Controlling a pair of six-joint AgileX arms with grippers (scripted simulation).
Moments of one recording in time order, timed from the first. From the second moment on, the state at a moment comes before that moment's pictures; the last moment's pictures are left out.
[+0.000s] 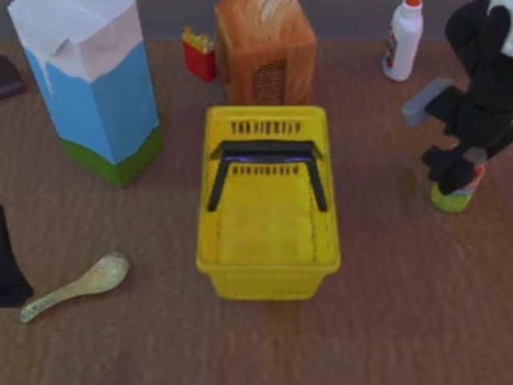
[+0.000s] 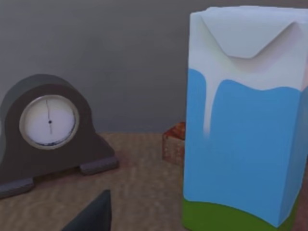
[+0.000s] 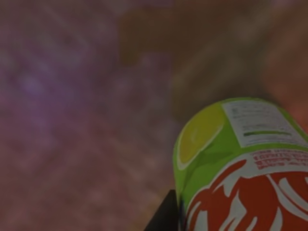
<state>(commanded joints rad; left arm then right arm) 0.00 0.00 0.00 0.00 0.00 0.00 0.17 2.27 1.74 -1.04 0.00 -0.58</state>
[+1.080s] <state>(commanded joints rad) 0.00 0.00 0.00 0.00 0.00 0.00 0.19 2.27 1.71 -0.84 -0.14 -0.51</state>
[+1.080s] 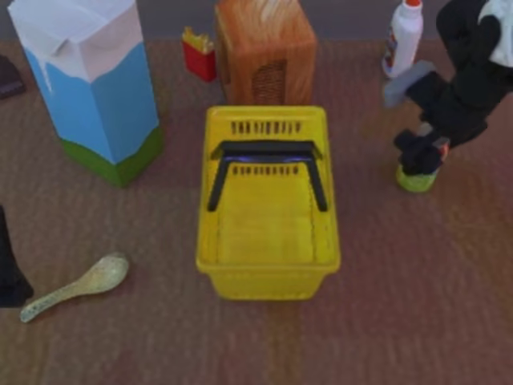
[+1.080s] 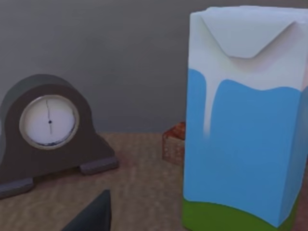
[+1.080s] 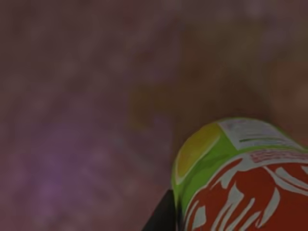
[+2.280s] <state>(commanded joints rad) 0.00 0.00 0.00 0.00 0.00 0.00 0.31 2.16 1.38 0.79 -1.11 0.02</state>
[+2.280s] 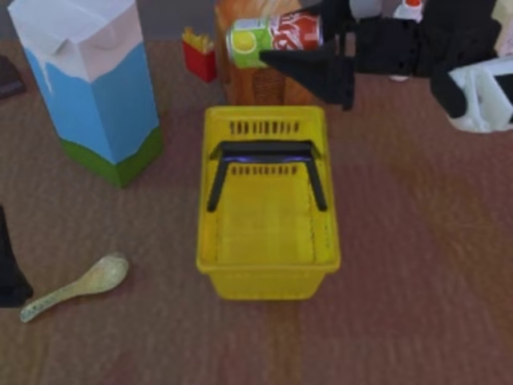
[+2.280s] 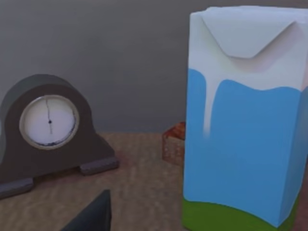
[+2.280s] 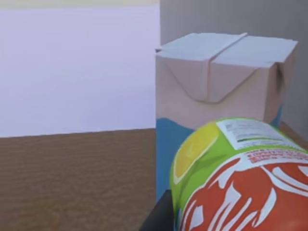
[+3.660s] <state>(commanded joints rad) 0.00 0.00 0.00 0.00 0.00 0.00 0.32 2.40 1.32 1.10 -1.13 0.03</state>
